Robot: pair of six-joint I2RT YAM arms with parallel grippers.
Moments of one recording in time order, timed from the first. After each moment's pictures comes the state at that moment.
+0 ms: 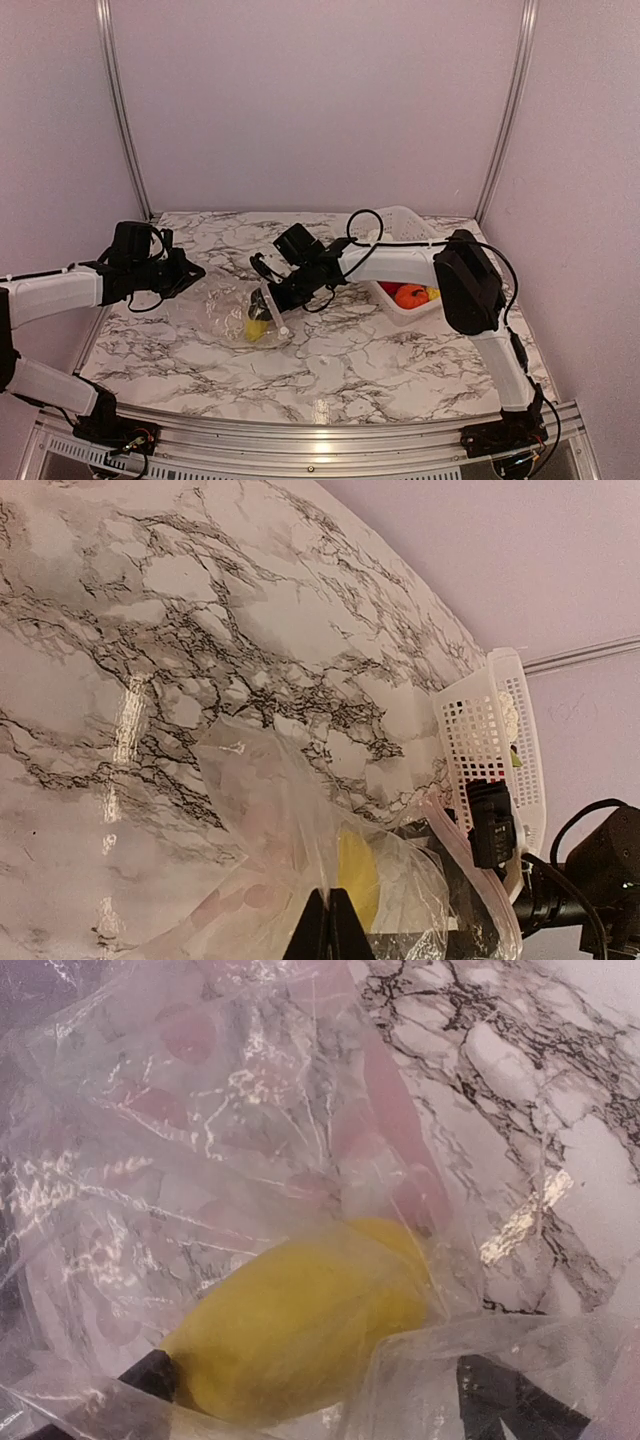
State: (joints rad) left arm -0.28 1.28 0.67 -0.01 0.33 -0.81; right arm 0.91 2.33 1.87 -0.44 -0.32 0.26
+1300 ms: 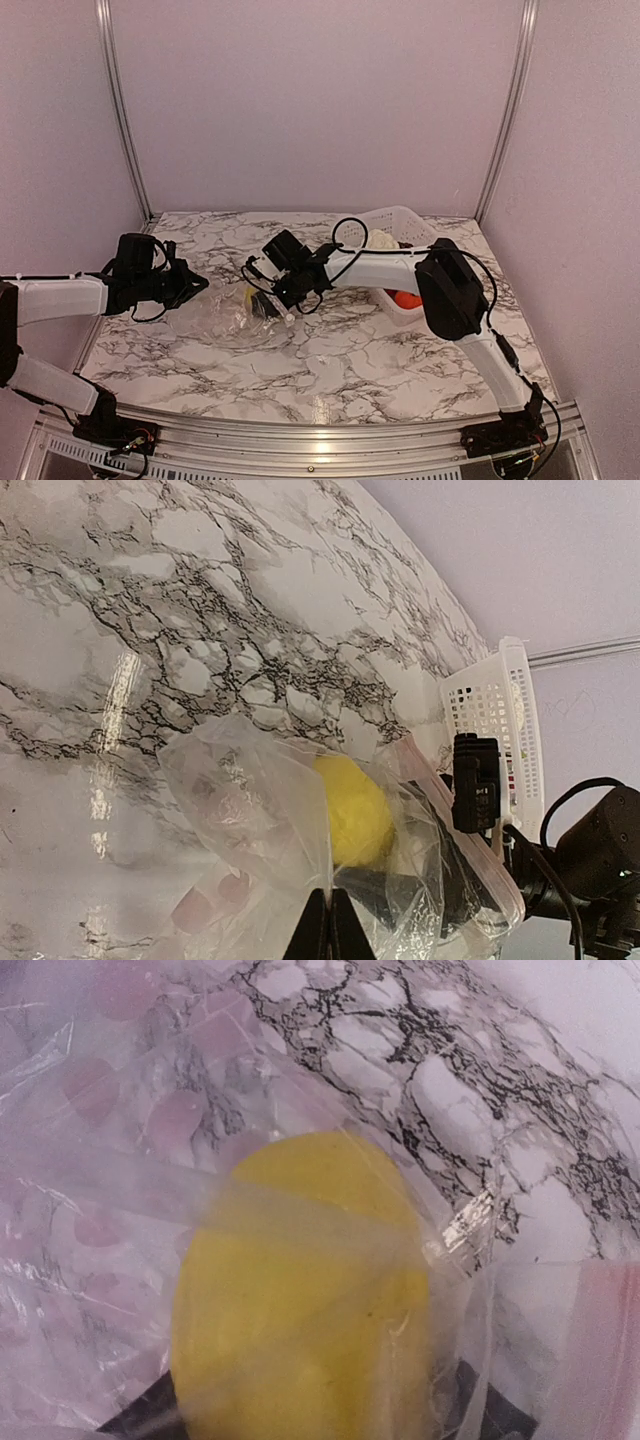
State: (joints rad) left arm -0.29 1.31 0.59 0.10 0.36 -0.85; right arm 0.93 2.48 2.04 -0.49 -0.14 0.16
